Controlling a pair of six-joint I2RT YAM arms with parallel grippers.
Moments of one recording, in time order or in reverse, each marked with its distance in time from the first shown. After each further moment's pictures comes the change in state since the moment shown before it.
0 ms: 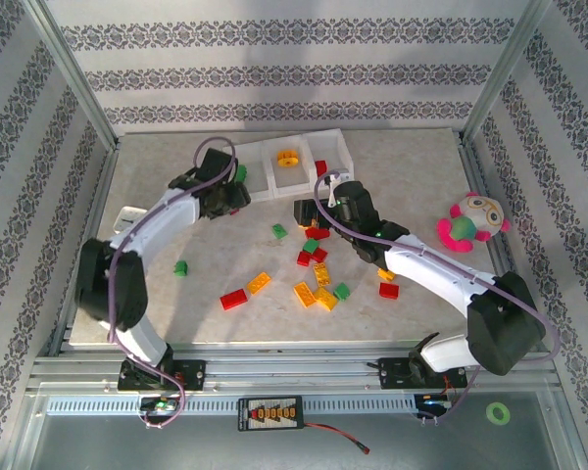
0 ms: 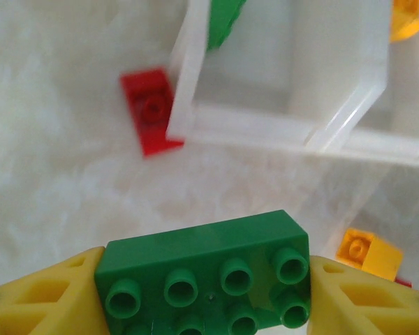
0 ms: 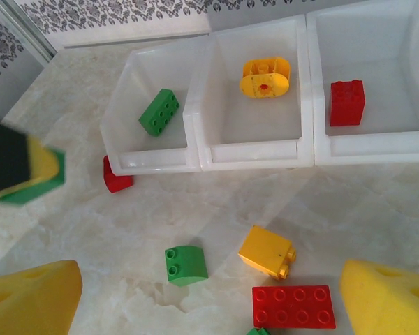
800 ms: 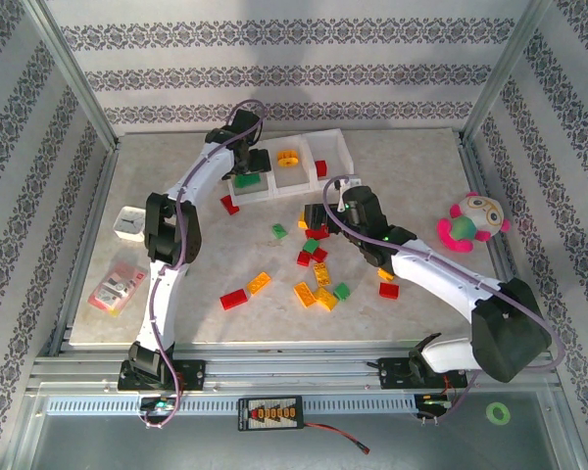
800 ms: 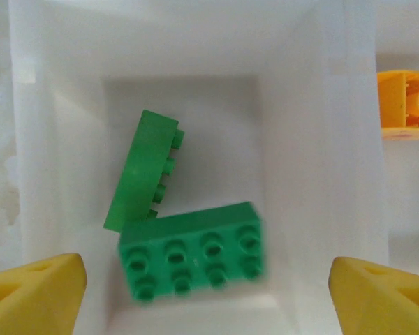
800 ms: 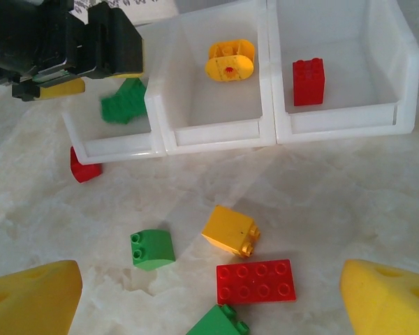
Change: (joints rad) left arm 0.030 0.644 0.848 -0.292 -0.047 0.206; right arm -0.042 -0.050 -0.067 -0.014 0.008 0.000
